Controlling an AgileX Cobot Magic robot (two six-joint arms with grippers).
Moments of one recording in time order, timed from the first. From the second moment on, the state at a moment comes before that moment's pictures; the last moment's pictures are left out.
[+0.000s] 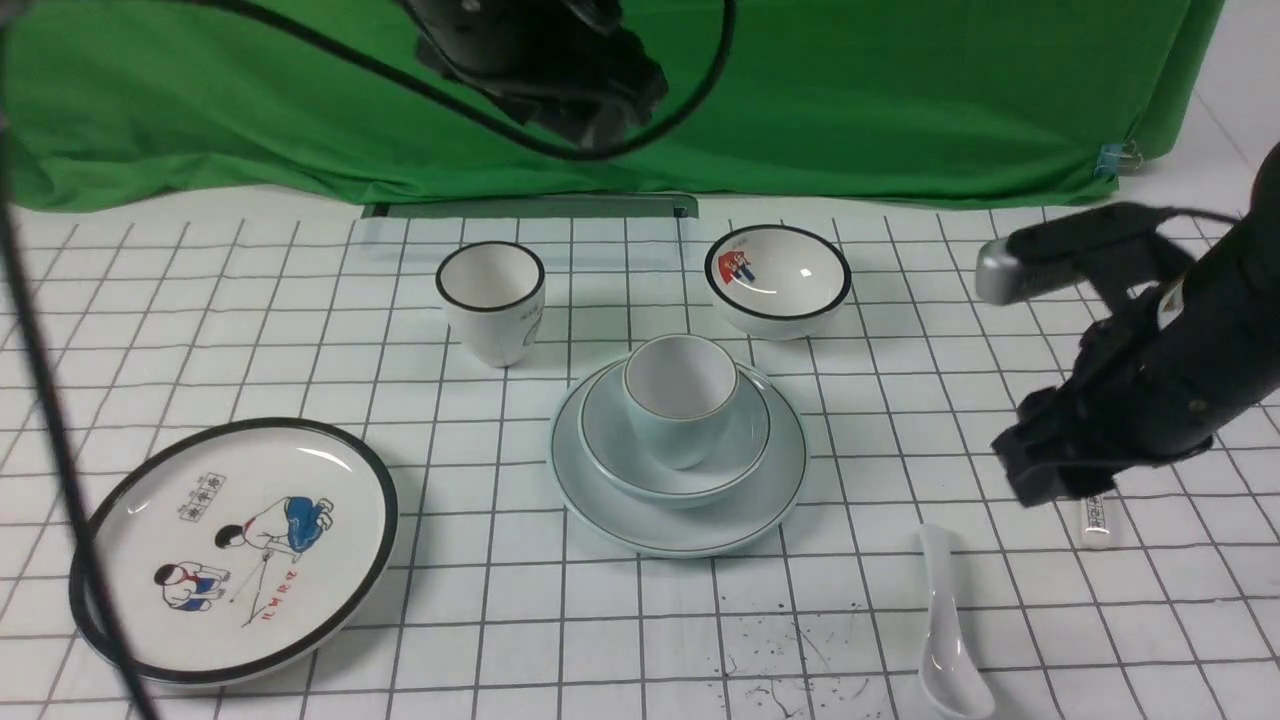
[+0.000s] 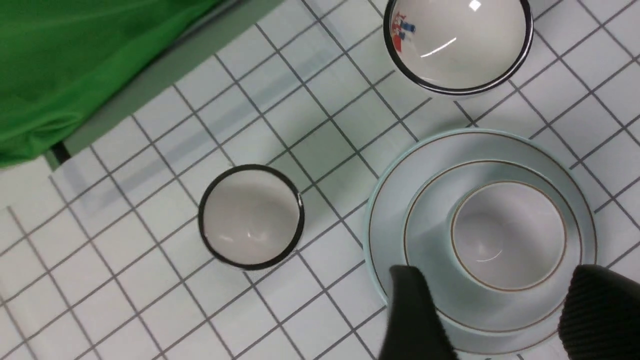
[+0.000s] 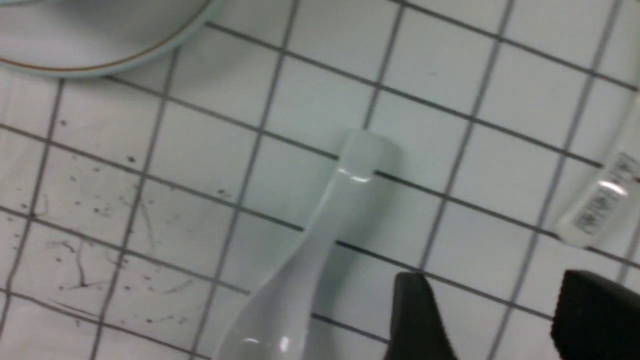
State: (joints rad) right arm 0.32 1.54 -1.08 0.14 0.79 -0.14; left arm -0.46 1.75 -1.97 0.02 1.21 0.15
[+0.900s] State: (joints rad) right arm 0.41 1.77 -0.95 0.15 0.42 -0.05; left arm -0.46 1.24 -1.21 0.04 0.97 0.07
